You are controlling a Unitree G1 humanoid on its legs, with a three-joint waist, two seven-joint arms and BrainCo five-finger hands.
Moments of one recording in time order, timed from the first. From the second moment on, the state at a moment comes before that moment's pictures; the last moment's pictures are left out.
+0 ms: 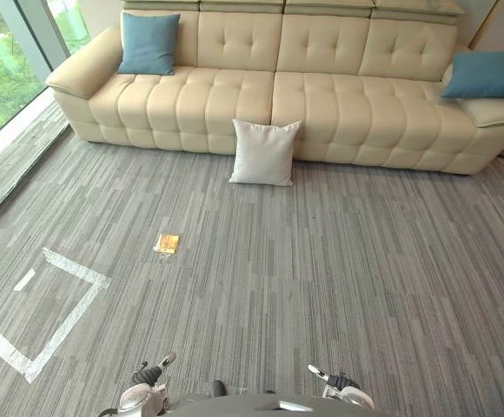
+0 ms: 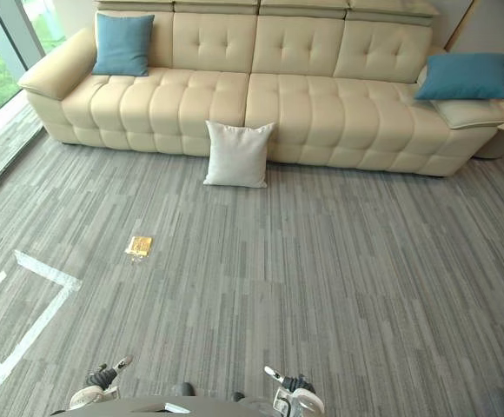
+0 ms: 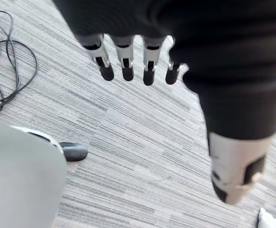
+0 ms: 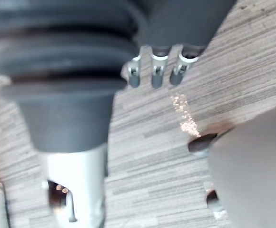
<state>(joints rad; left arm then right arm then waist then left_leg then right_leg) 0.08 0.00 0.27 1.01 -0.05 0.04 0.15 0.03 0.01 -0.43 1.04 0.00 0.04 -0.14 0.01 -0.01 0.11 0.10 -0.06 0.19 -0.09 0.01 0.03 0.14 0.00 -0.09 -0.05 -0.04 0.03</state>
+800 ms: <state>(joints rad) 0.01 0.02 0.18 1.00 -0.06 0.04 0.14 -0.02 0.01 -0.42 0.91 0.12 0.00 -0.14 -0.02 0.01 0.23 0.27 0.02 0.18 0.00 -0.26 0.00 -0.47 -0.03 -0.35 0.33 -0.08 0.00</state>
